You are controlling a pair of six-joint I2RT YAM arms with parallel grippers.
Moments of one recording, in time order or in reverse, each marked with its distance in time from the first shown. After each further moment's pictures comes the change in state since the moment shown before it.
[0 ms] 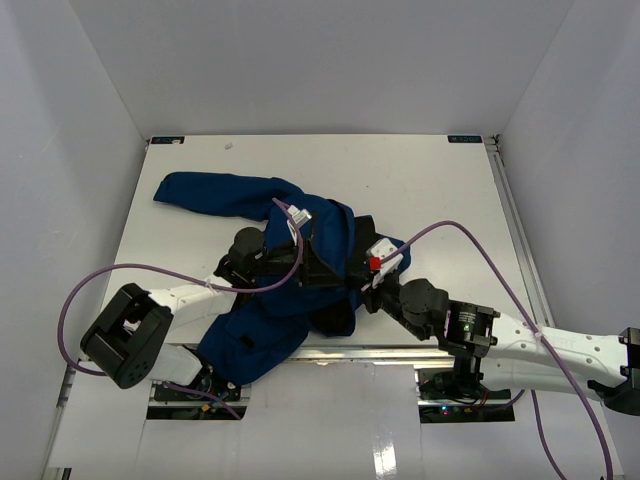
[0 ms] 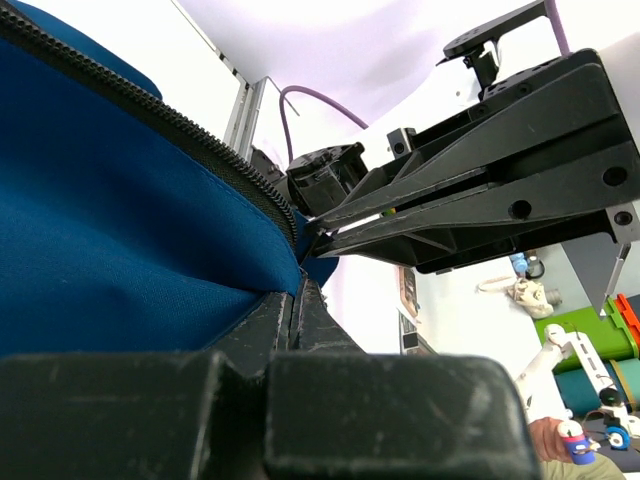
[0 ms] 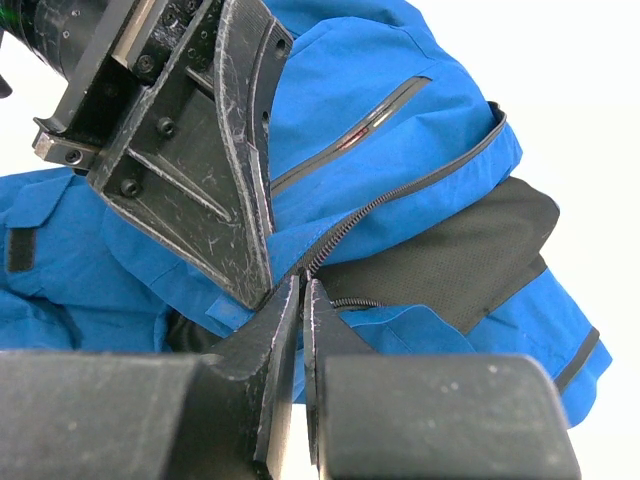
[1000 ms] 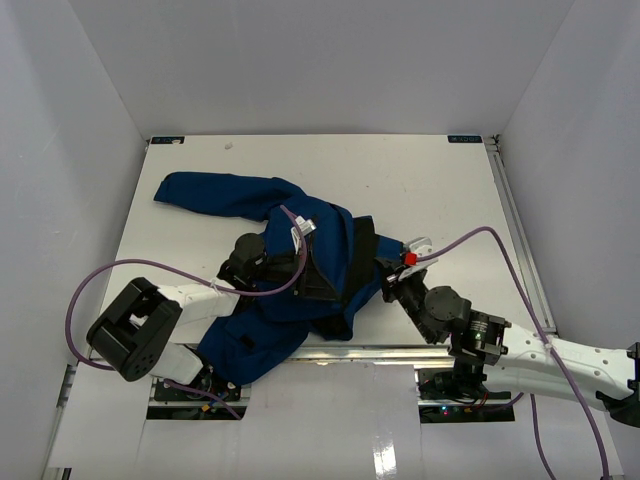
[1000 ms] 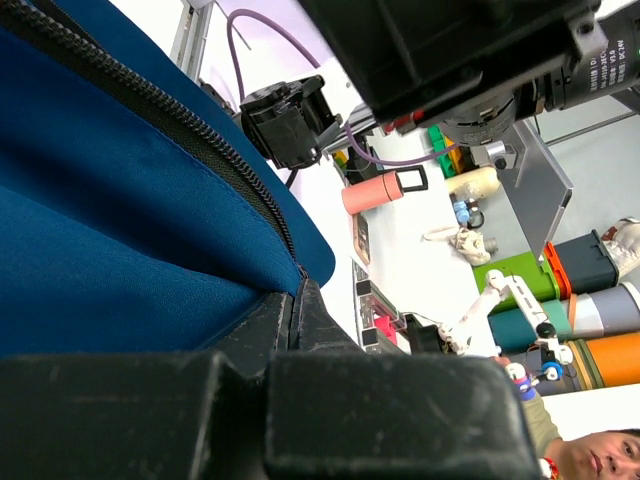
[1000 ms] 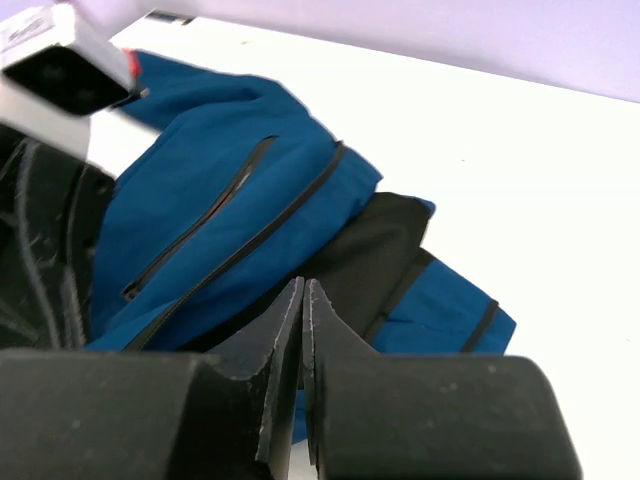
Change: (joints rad) left arm -0.006 0.048 -0.046 0.115 0.139 -0.115; right arm -0.025 -0.147 -0.146 0.175 0.239 0.005
